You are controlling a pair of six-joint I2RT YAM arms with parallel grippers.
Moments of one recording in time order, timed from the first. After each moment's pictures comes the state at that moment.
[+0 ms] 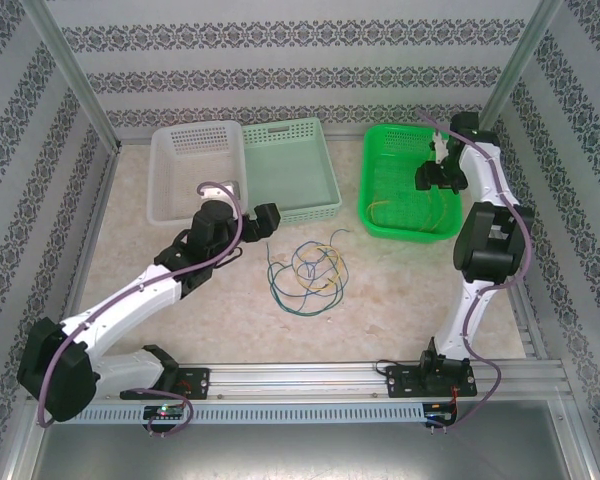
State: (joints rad) left arm -0.56 1.19 0.82 -0.05 -0.13 -0.64; right arm -0.17 2.07 1.88 -1.04 -0.09 -0.14
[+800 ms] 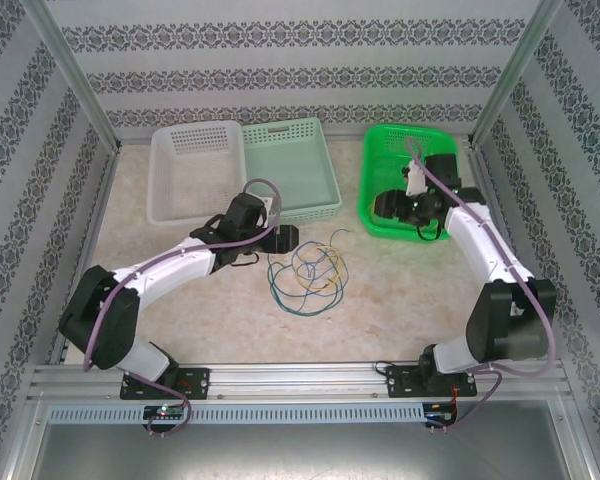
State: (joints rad) left arm -0.57 1.52 0.96 -0.19 0.16 -0.48; right arm 0.06 1.44 1.12 -0.69 -0.42 0.26
